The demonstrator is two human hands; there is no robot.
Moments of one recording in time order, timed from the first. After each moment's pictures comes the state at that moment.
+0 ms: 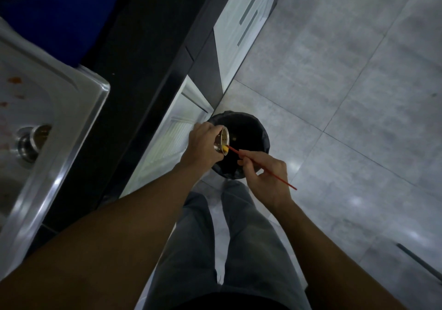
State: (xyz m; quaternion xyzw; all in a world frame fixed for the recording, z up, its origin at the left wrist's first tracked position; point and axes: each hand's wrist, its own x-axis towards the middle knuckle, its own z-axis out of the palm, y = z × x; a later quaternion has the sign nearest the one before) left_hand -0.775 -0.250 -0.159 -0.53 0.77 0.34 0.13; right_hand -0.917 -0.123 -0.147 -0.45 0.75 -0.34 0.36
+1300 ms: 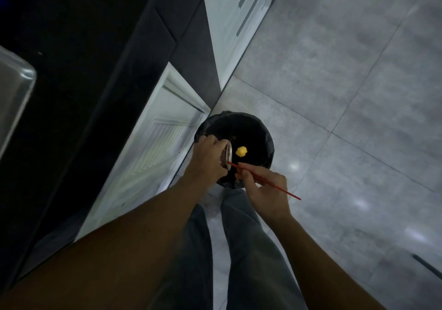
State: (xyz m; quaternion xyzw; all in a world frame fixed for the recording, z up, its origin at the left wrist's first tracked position) left_hand -0.781 -0.227 -0.250 -0.50 0.78 0.34 0.16; right_hand -0.908 -0.107 -0.229 -0.35 0.75 -0.37 0.43
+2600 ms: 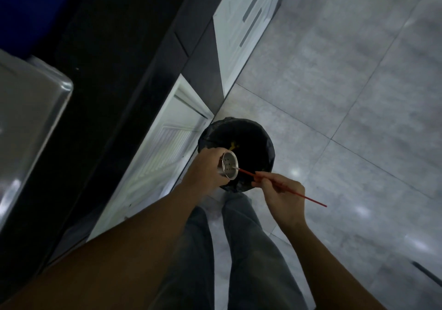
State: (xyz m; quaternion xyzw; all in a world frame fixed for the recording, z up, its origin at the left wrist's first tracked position) left_hand -0.760 -0.223 -0.231 -0.52 0.72 0.44 0.10; right_hand -0.927 -0.096 -0.207 -0.26 0.79 -0.35 0.43
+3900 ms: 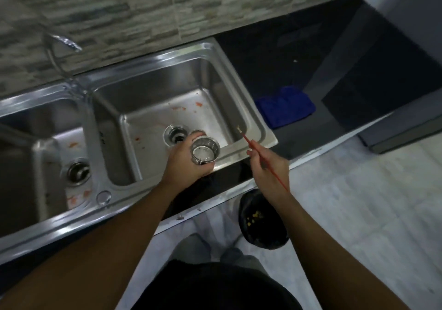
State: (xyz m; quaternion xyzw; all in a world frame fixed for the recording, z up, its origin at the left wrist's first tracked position) left_hand -0.498 -0.186 0.068 -0.70 0.52 0.31 -0.37; right_hand -0.728 -0.227 0.066 -0.68 0.51 -0.41 0.33
